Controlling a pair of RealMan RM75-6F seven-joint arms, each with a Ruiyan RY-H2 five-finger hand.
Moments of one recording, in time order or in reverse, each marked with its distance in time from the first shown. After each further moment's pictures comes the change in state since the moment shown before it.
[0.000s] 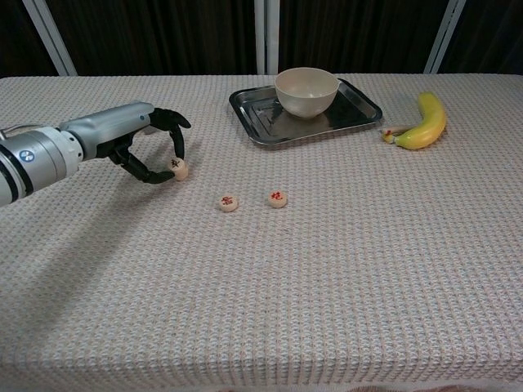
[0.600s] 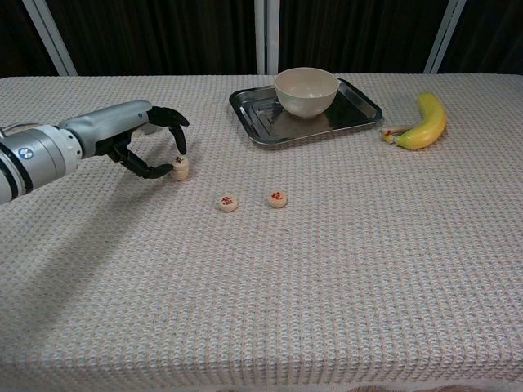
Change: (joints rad) left arm -0.004 0.004 0.002 0.010 0.001 0.001 -0.031; right arm 0.003 0.001 0.003 -0.008 0.005 -0.005 -0.010
